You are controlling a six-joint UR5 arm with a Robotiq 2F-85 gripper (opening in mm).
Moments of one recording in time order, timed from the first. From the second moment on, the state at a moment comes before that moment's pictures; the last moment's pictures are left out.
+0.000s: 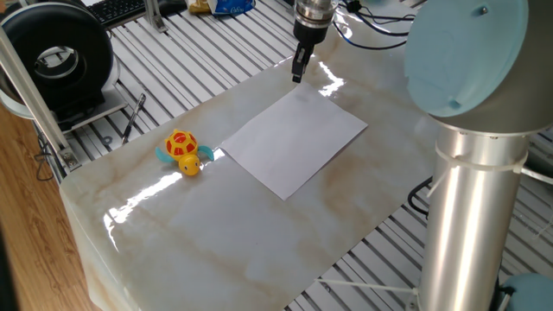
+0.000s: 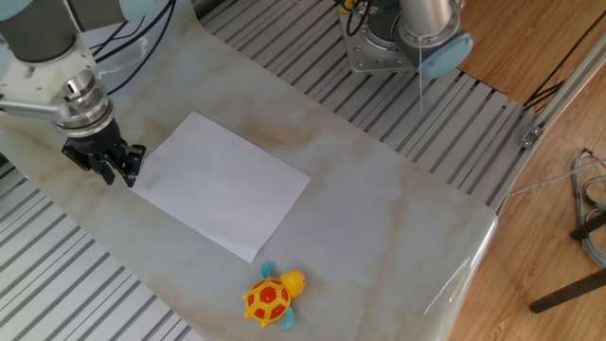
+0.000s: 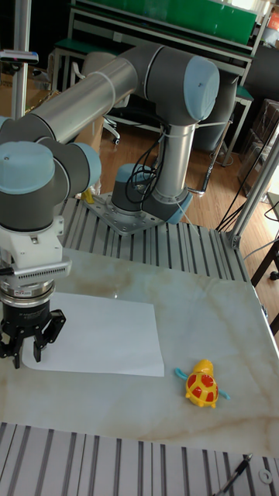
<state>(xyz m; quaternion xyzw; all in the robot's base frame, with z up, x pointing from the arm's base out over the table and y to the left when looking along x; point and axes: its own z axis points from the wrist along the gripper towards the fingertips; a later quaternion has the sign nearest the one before) 0.667 -0.162 0.026 -0.26 0.96 0.03 0.05</state>
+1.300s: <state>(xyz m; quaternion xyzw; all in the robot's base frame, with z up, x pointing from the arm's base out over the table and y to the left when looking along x) 0.657 -0.163 0.015 -0.25 0.97 0.05 0.05</state>
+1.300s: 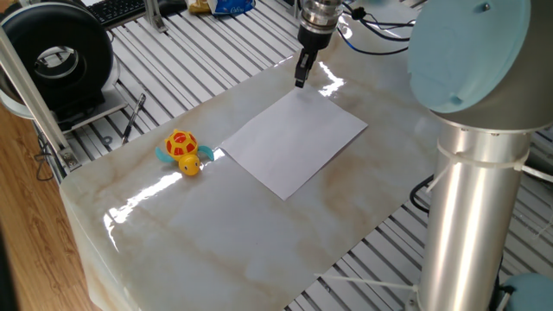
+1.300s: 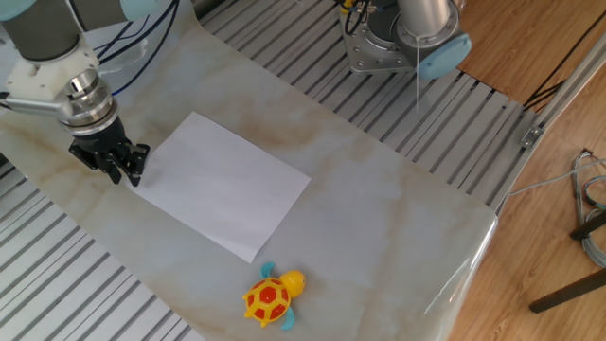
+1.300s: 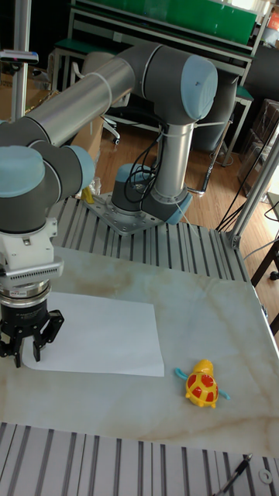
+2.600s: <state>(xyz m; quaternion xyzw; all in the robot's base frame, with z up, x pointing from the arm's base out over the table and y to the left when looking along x) 0.653 -0.160 0.012 -0.24 0.97 0.06 0.06</state>
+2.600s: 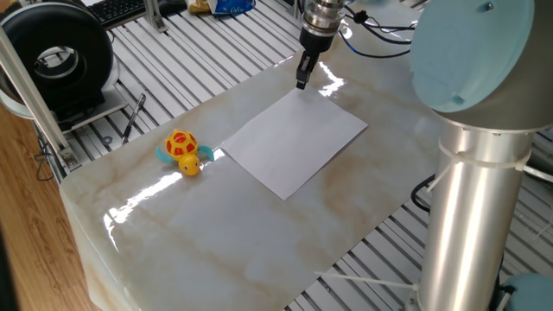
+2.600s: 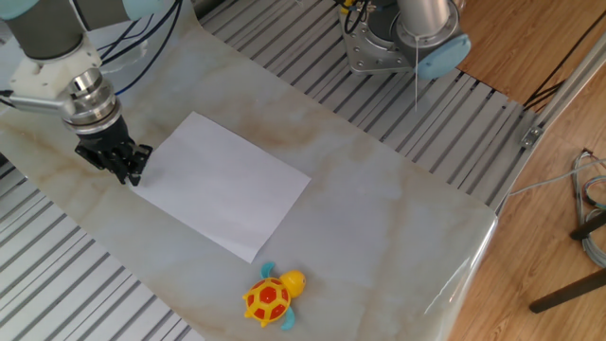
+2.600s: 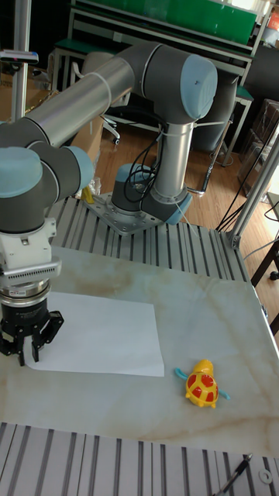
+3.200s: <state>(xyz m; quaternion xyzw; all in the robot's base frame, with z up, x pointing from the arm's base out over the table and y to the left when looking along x) 0.652 -0.151 0.029 -0.23 0.97 0.07 0.06</state>
